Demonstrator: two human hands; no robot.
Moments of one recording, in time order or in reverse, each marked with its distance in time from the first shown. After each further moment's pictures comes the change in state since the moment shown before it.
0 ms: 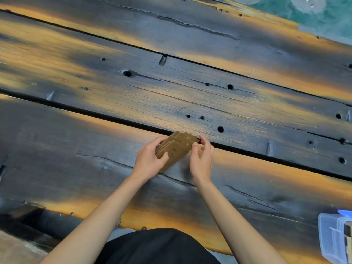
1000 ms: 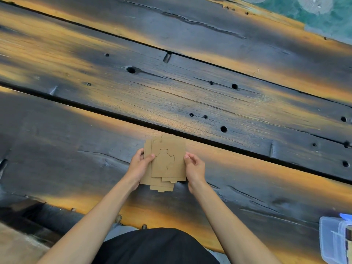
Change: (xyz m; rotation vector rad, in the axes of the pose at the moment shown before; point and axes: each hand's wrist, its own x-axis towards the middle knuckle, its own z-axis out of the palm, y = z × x) left_hand -0.009 -0.070 0.012 -0.623 0.028 -0.616; right_hand -0.012 0.033 0.023 0.215 -0.187 0.439
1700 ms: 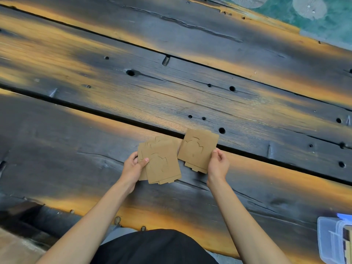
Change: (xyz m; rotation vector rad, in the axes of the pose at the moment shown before) left_hand 0.003 -0.013 -0.014 -0.054 0.064 0.010; right_hand 0.024 -0.028 -0.053 0.177 0.344 -0.110
